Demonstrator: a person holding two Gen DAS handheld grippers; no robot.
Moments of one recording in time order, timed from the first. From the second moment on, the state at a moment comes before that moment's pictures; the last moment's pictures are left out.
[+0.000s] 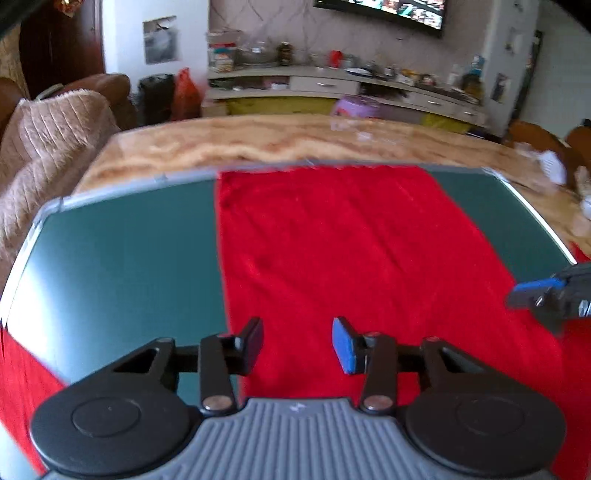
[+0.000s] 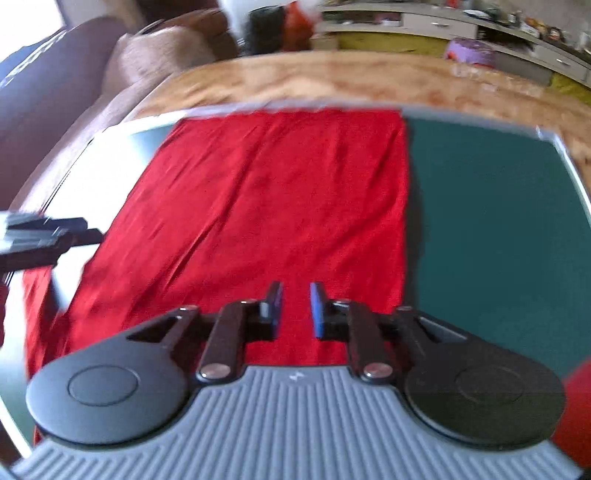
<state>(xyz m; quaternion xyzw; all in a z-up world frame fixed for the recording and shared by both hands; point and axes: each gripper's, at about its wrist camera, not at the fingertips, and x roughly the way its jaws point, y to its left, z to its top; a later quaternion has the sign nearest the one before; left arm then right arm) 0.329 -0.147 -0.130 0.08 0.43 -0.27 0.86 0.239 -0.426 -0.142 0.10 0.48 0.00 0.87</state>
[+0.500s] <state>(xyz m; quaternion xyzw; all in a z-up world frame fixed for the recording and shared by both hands) 0.225 -0.088 -0.156 0.09 0.46 -0.23 0.85 0.124 -0.408 -0.164 0.06 0.49 -0.03 0.87</state>
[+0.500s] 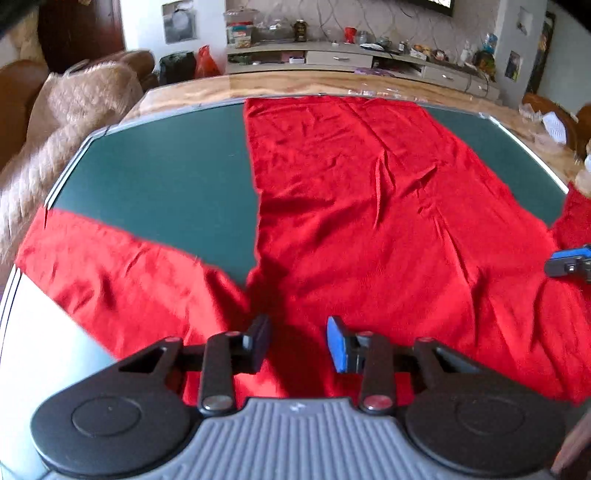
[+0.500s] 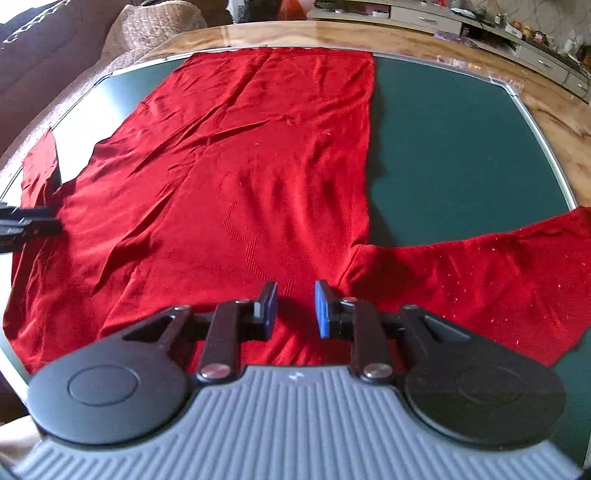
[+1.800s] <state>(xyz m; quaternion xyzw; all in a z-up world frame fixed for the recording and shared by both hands) 0.236 -0.037 -0.153 0.02 0.45 -0.18 0.87 0.089 -0.452 -0.156 0.11 0.46 -0.12 0.87</state>
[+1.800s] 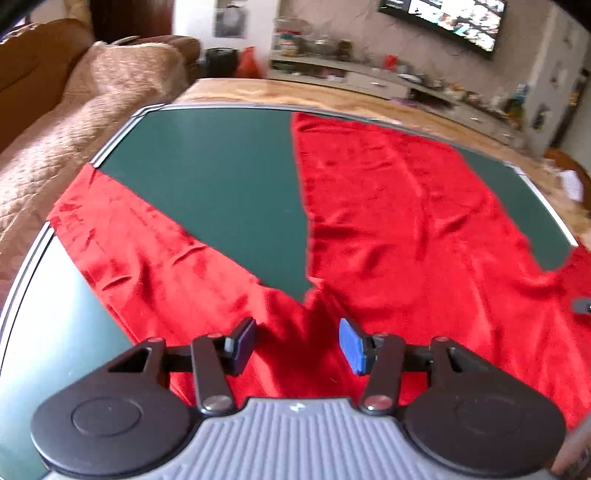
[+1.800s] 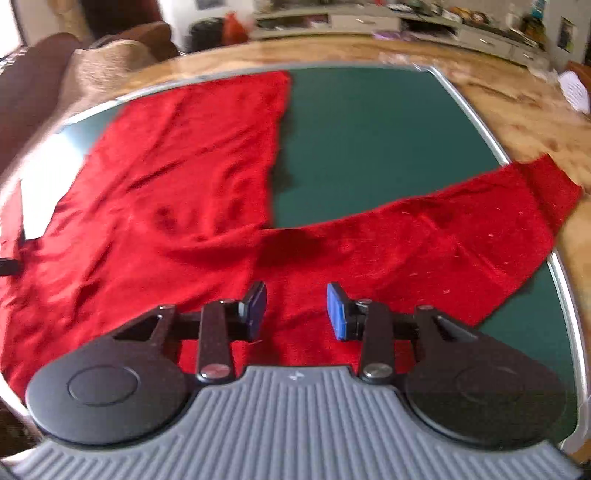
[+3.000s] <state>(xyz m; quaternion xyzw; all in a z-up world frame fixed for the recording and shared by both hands) 0.150 -0.088 -0.146 0.15 0.48 -0.30 0.81 0.031 -0.368 -0.152 0.02 0.55 -0.04 0.83</state>
